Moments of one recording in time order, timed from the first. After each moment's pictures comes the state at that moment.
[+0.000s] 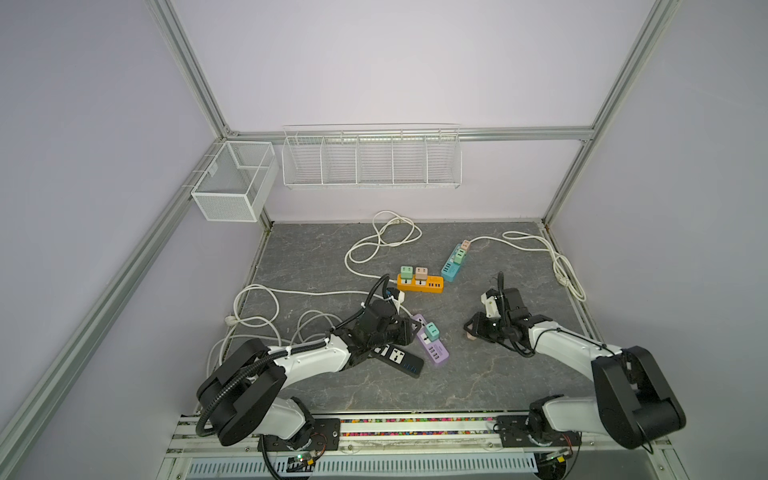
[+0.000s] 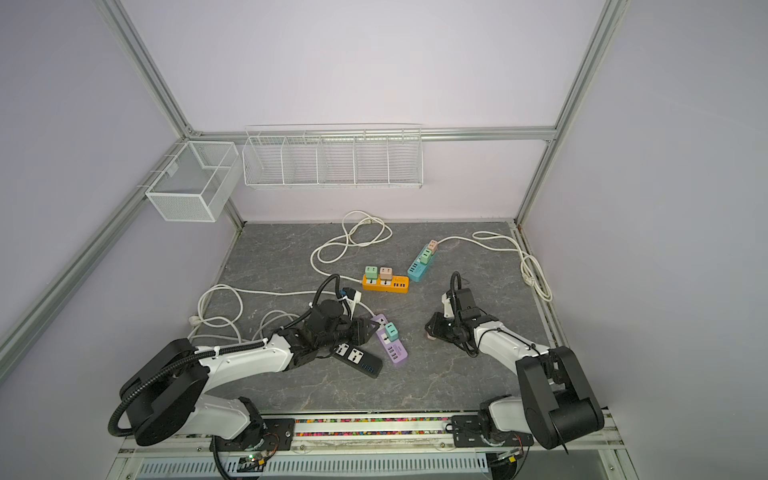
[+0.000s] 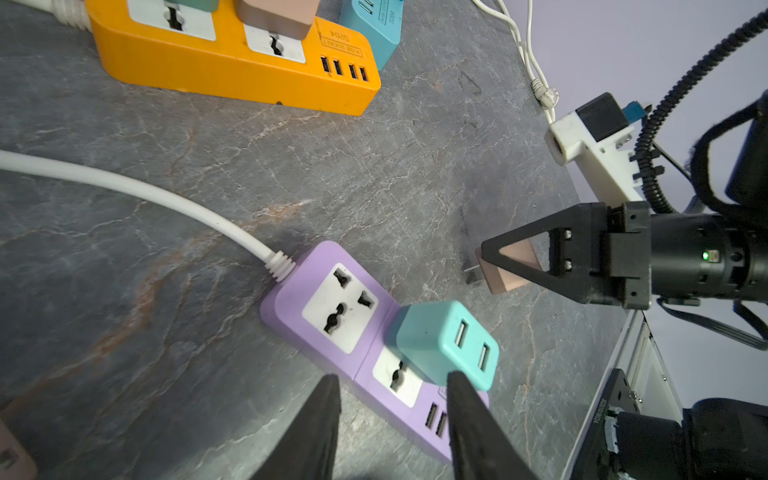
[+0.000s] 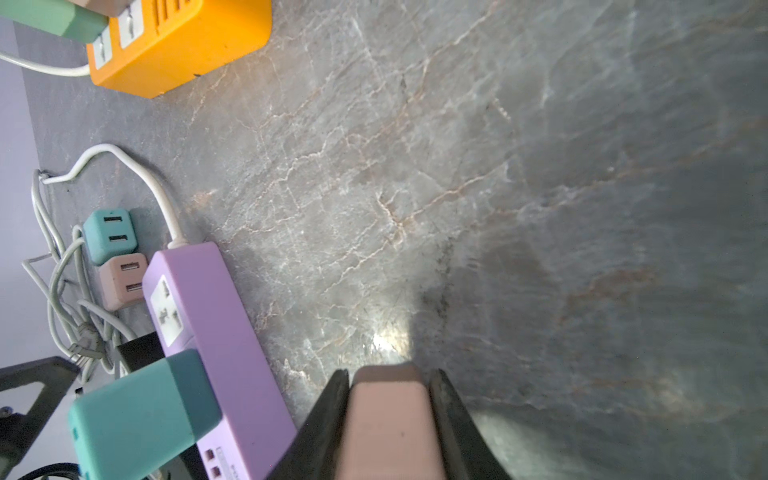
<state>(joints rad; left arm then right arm) -0.87 1.42 0.59 0.25 0.15 -0.66 0.30 1.36 0.55 -0.22 -0.34 0.59</state>
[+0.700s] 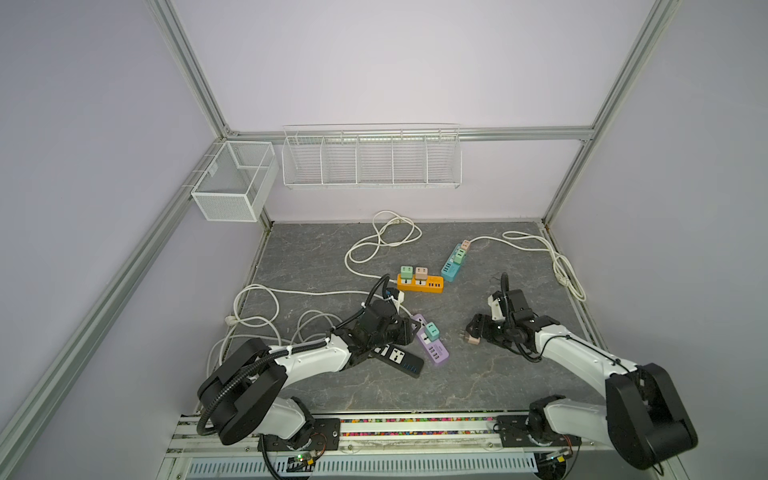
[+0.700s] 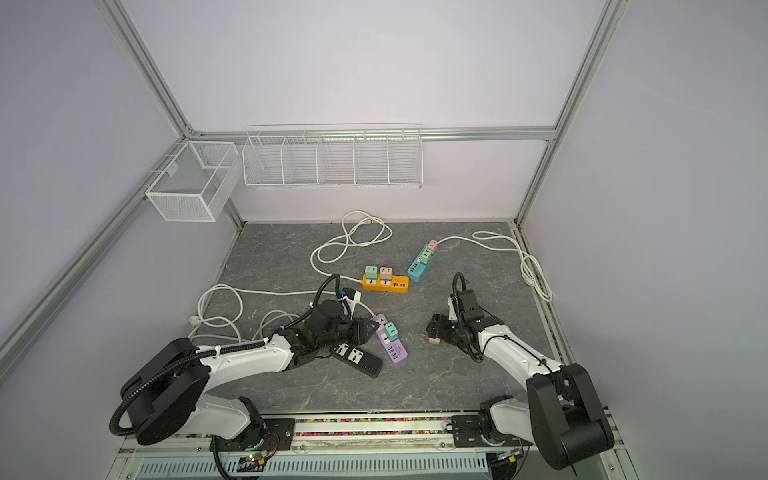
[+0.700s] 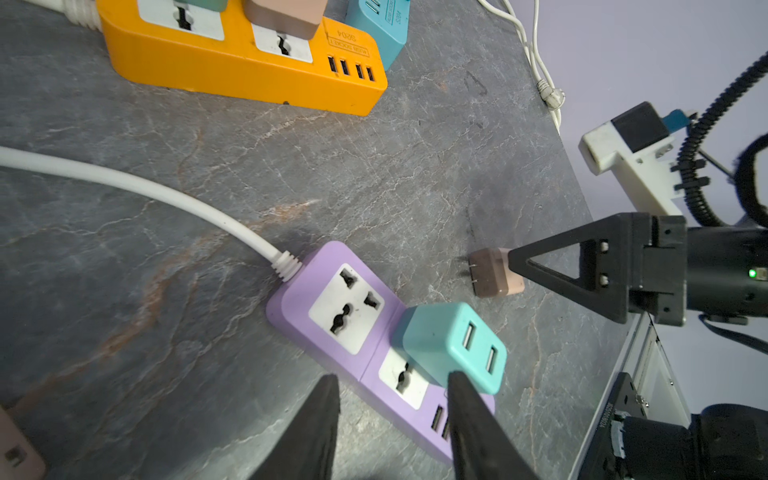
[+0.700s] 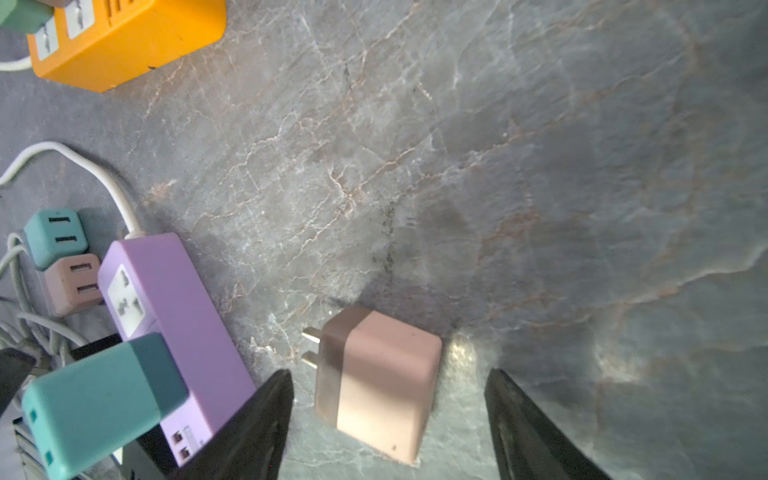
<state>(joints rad) -0.87 1.42 0.59 0.24 0.14 -0.66 0.32 1.23 0.58 -0.42 -0.22 0.56</state>
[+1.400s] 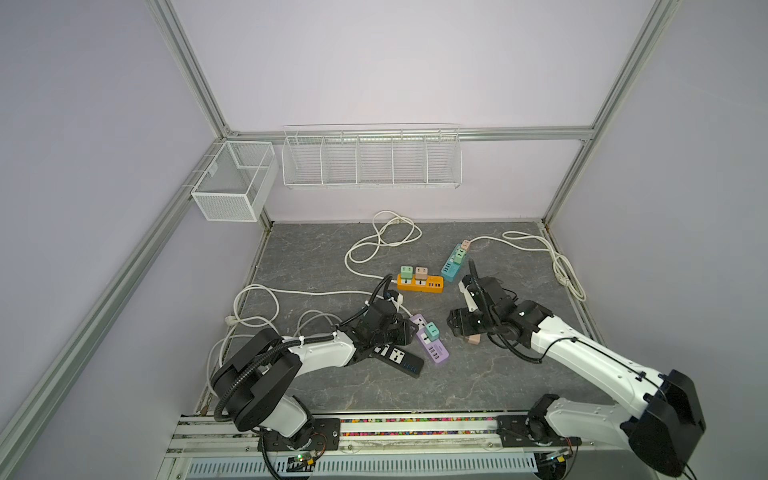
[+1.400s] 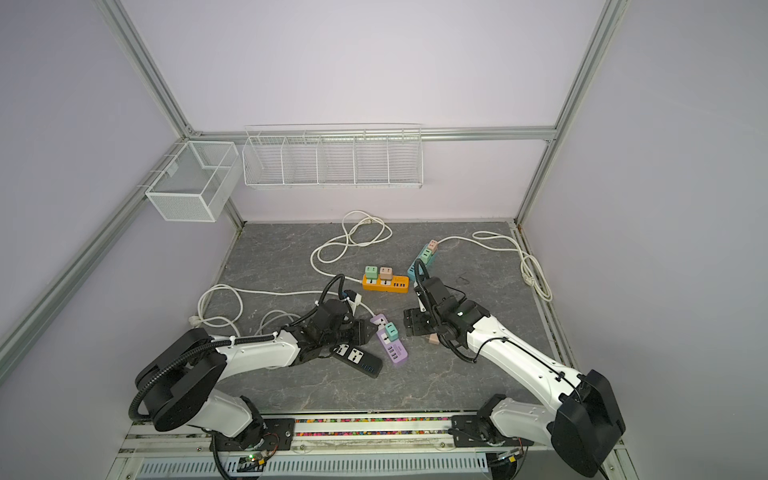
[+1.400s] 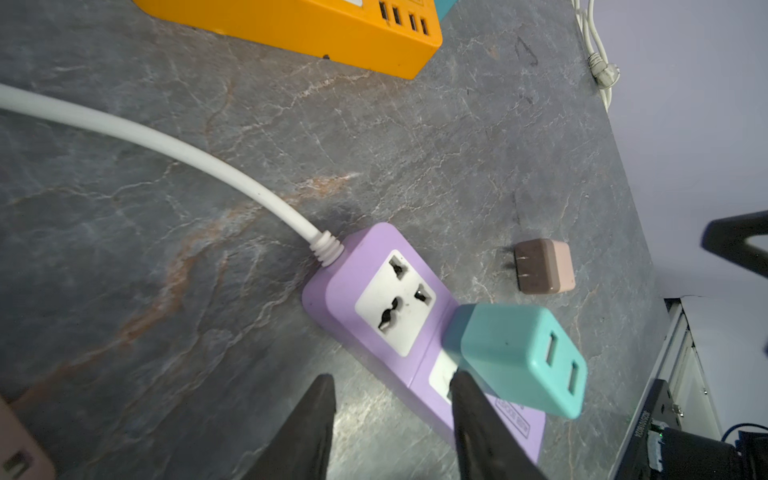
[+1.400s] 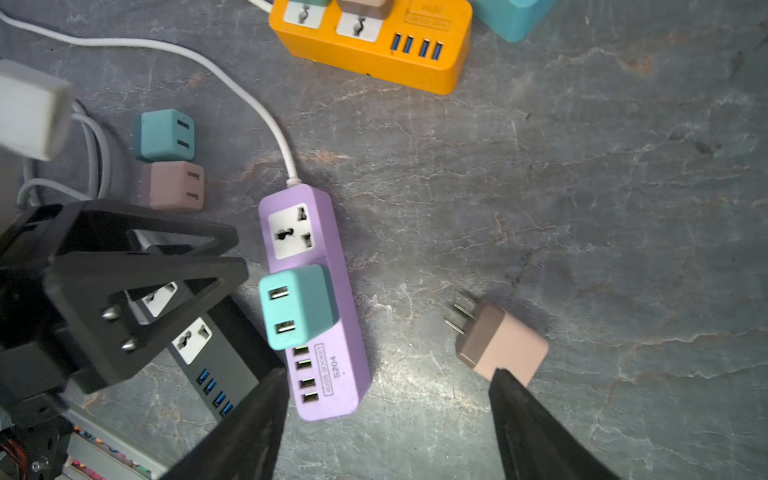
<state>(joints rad) -0.84 1.52 0.60 0.23 0.16 -0.67 0.72 1.22 0.91 -0.68 0.06 0.44</state>
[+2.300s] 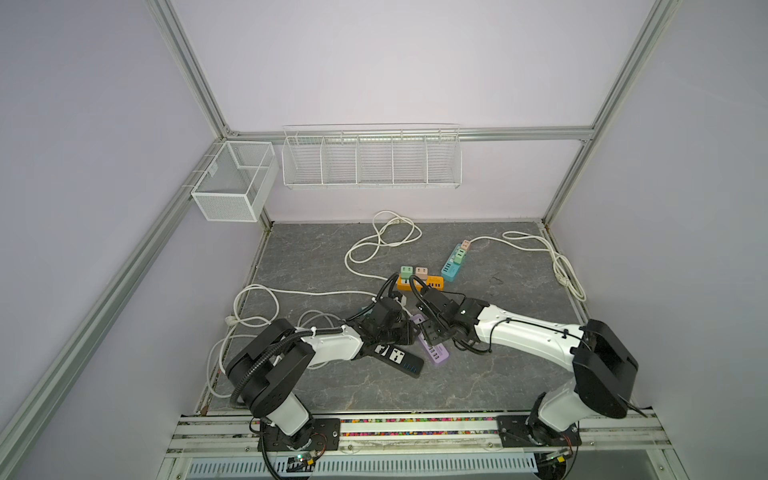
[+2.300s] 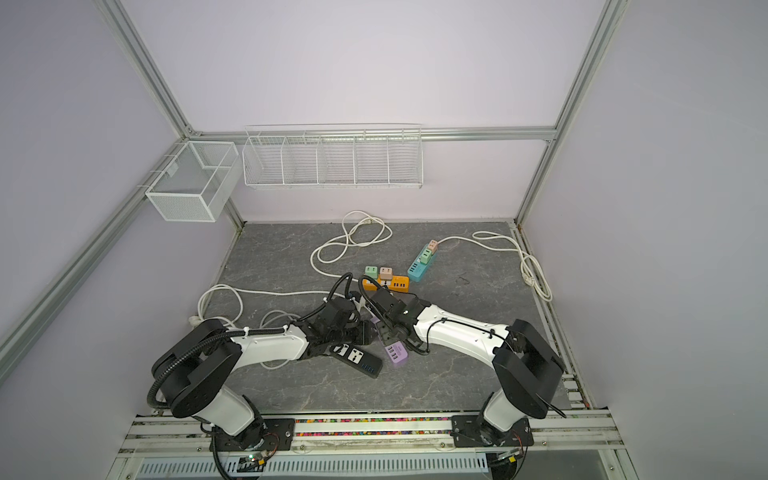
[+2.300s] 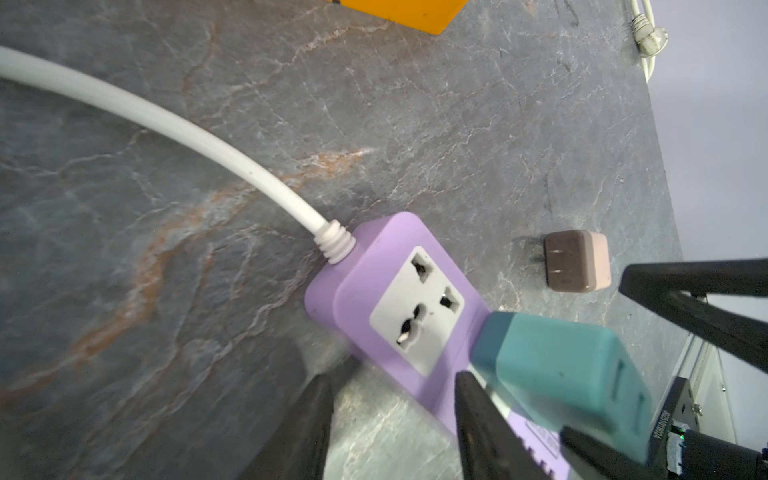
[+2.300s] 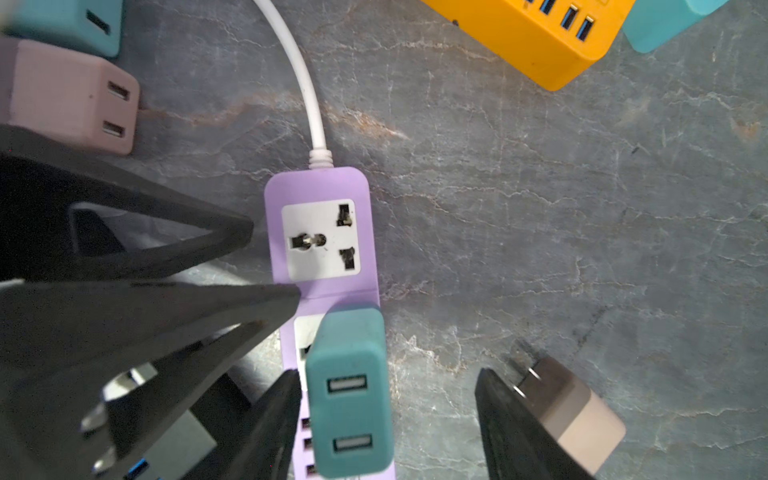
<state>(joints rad) -0.84 1.61 0.67 0.17 0.18 -0.67 0.92 1.59 1.06 -0.66 0.25 0.42</state>
